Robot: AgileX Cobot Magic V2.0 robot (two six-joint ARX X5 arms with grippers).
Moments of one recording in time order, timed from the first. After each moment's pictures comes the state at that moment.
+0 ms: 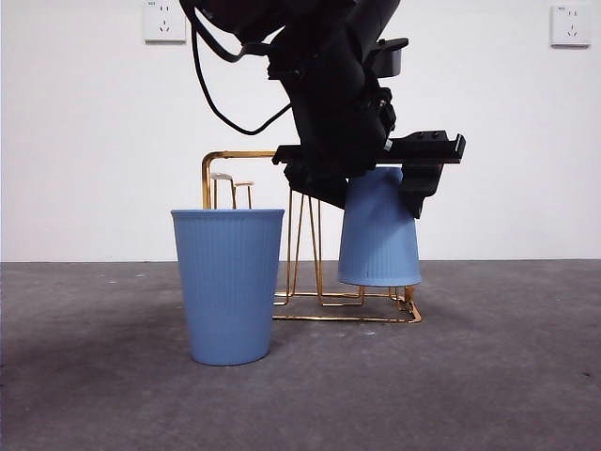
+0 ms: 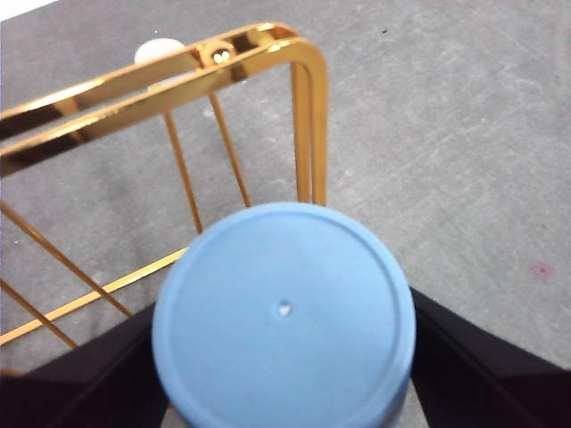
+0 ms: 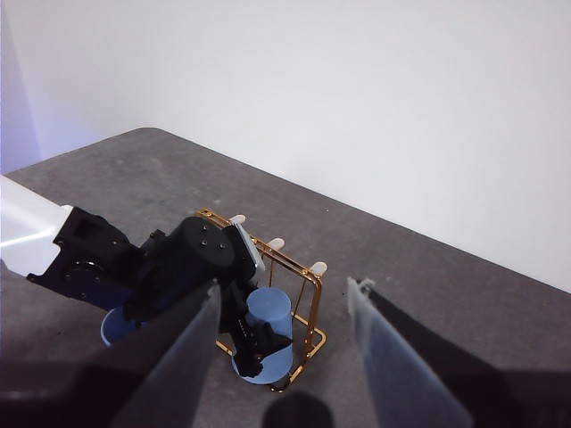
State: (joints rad) left arm -0.86 1.94 1.37 -0.01 -0.33 -0.14; right arm 0.72 0.65 1.49 -1.03 0.17 -0.13
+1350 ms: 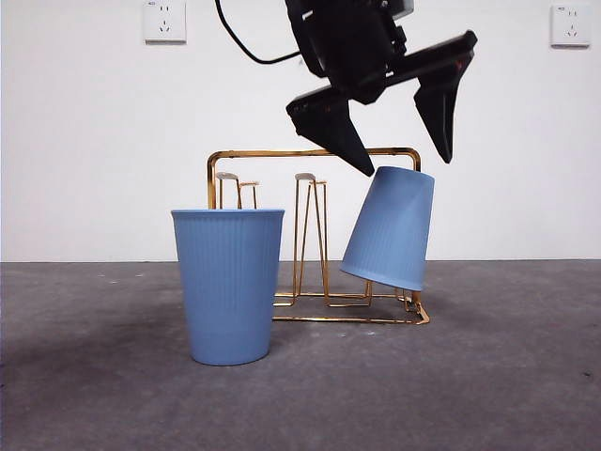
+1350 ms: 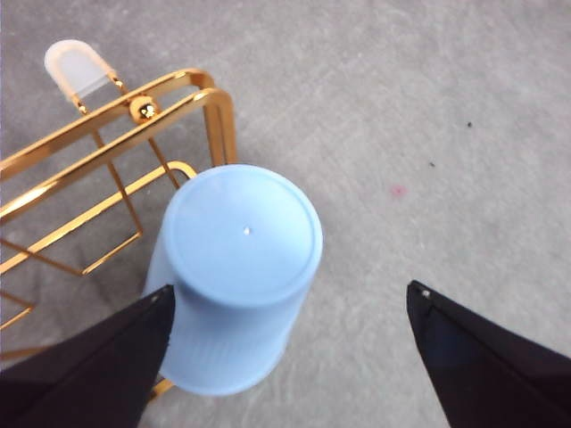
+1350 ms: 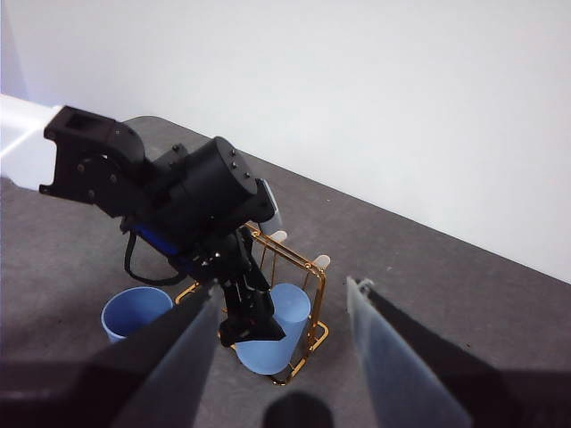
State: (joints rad) left arm -0.84 1.94 1.74 -0.62 -0.05 -0.15; right arm 0.72 0.65 1.49 -1.05 0.18 -0.13
